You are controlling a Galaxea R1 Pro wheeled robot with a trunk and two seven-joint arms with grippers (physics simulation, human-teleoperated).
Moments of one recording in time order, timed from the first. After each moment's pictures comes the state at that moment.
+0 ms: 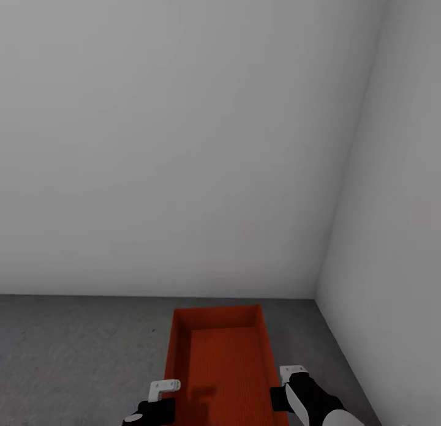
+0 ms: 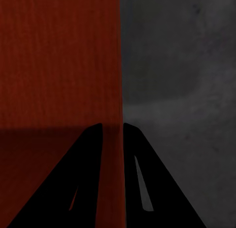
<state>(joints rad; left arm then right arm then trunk) -0.42 -0.07 -0.16 -0.27 0.23 -0.01 0.03 -0.55 0.08 -0.04 -0.29 0.05 0.46 -0.04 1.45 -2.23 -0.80</state>
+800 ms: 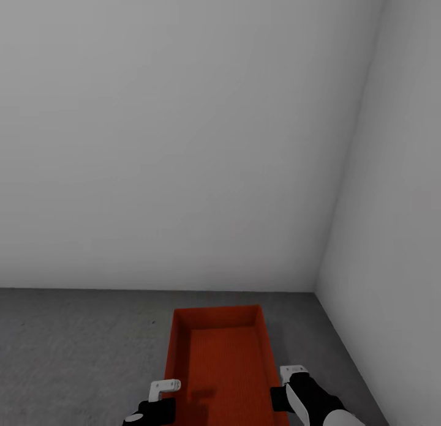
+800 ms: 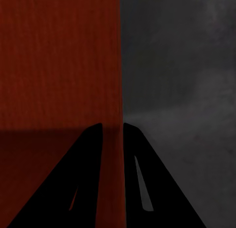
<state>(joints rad) -0.42 -0.07 -0.16 -0.27 0.23 -0.01 0.04 -0.55 0.08 -0.04 -0.29 0.05 0.46 -0.04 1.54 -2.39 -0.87</state>
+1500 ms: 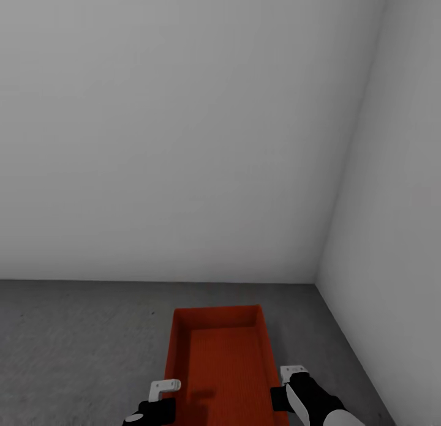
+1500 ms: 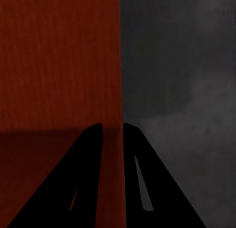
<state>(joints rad) -0.42 -0.07 -0.16 -0.27 0.23 -0.01 0.04 -0.55 0.08 -0.04 -0.29 0.05 0.46 -0.04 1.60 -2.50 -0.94</state>
